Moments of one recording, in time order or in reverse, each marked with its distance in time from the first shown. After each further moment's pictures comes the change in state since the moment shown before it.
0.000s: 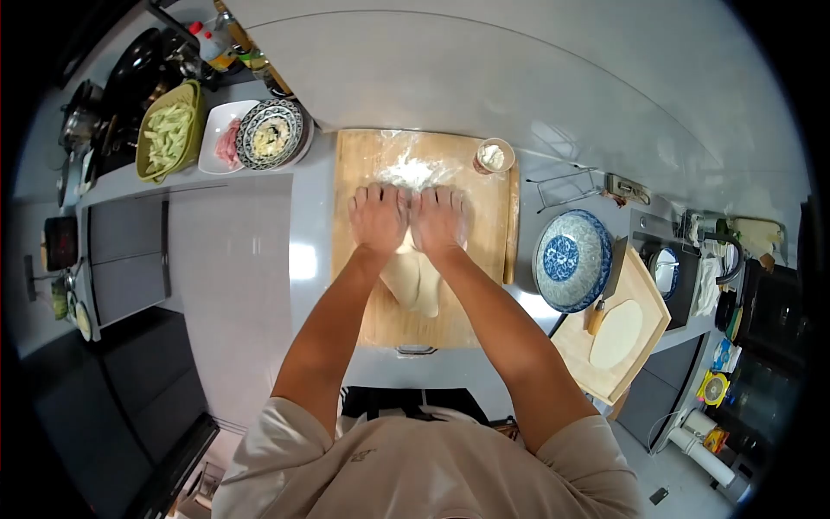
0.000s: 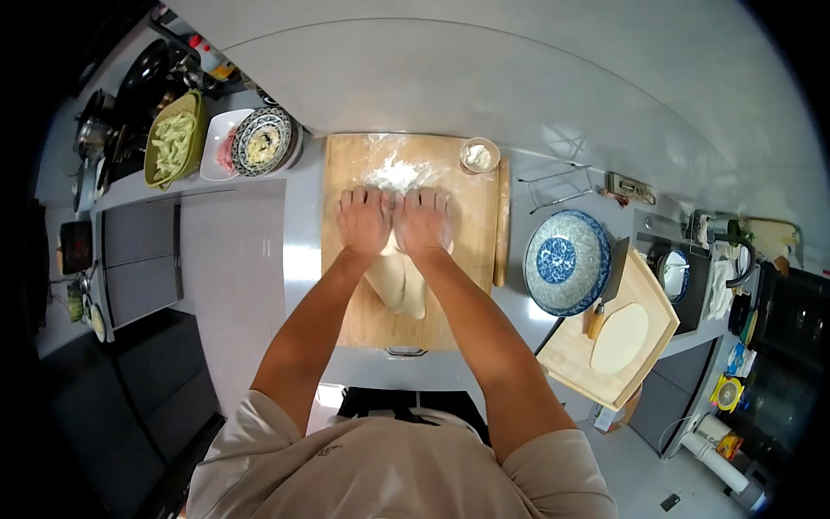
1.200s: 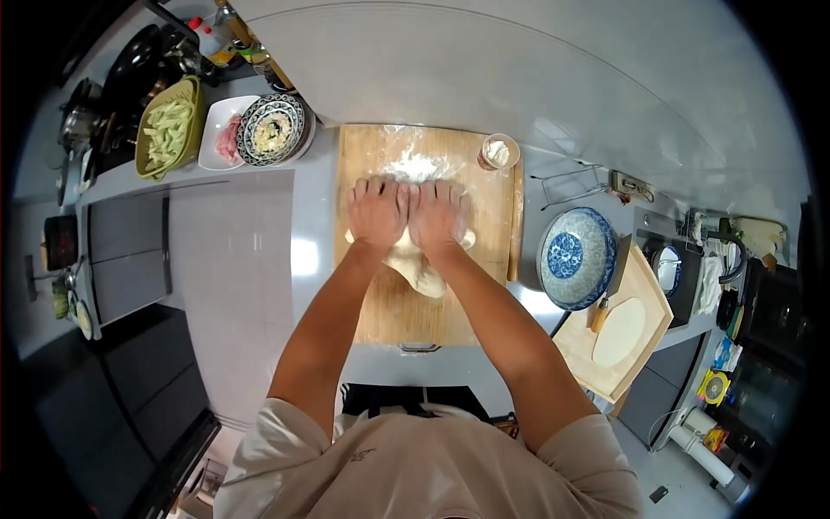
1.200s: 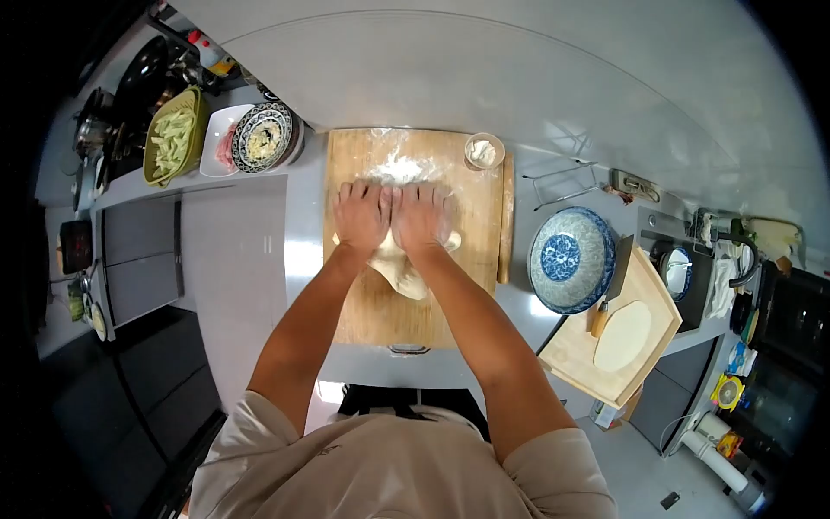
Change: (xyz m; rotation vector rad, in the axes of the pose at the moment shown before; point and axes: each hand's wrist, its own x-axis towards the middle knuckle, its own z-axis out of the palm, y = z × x) left_hand 0.005 -0.011 -0.008 -0.065 0.021 0.085; right_hand 0.002 -0.015 -0.003 0.030 -0.054 0.068
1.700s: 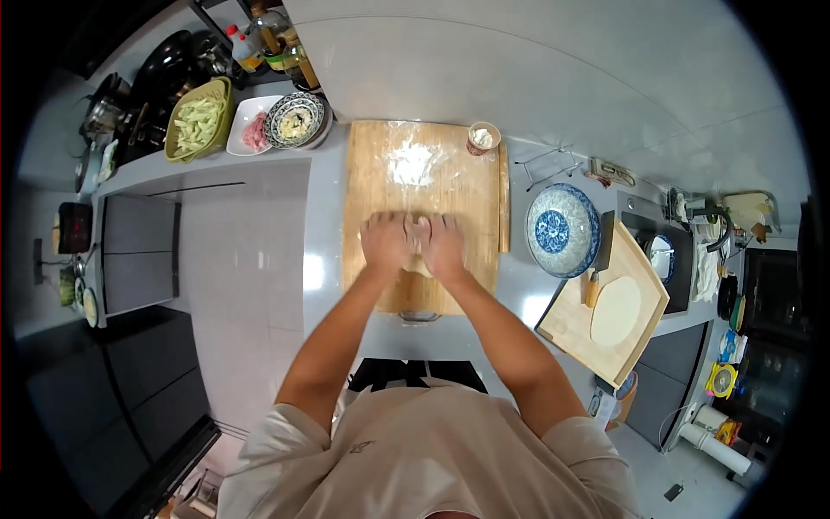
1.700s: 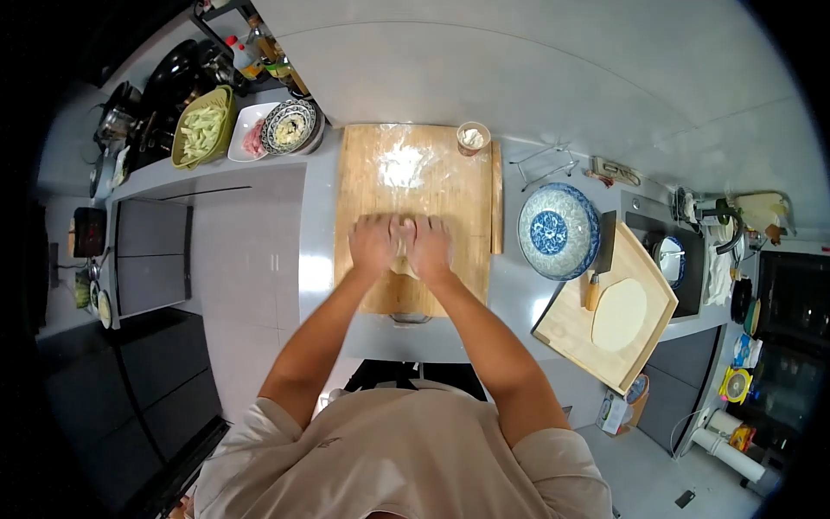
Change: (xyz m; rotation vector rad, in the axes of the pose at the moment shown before) left_hand -0.097 0.036 -0.059 -0.103 -0.234 -0.158; right_hand -0.114 0.020 -0.025 0.344 0.131 -0.096
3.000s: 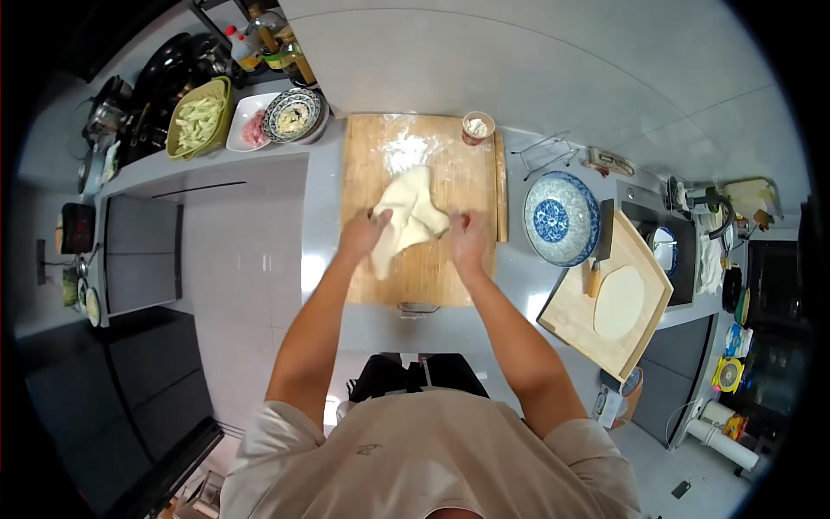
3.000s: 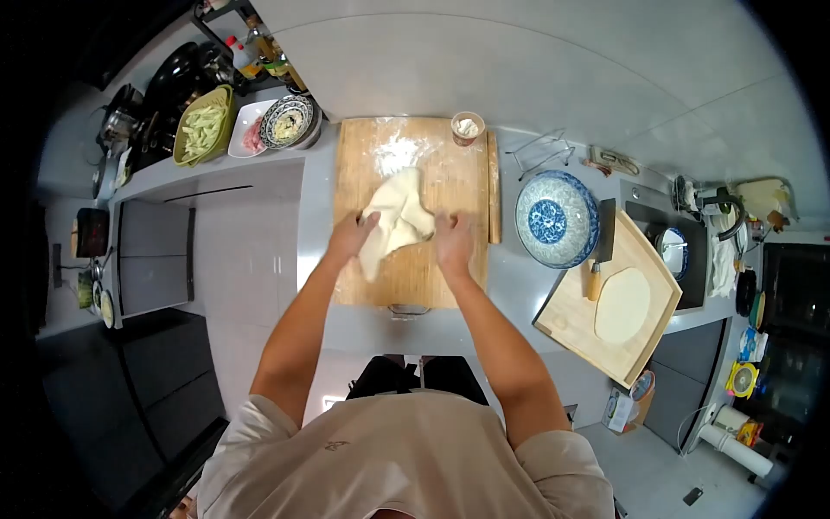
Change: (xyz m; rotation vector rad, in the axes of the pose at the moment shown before) left_hand 0.010 -0.075 0.019 -0.333 -0.386 -0.334; right_hand -0.015 0.029 -0.027 0.328 0.053 0.702
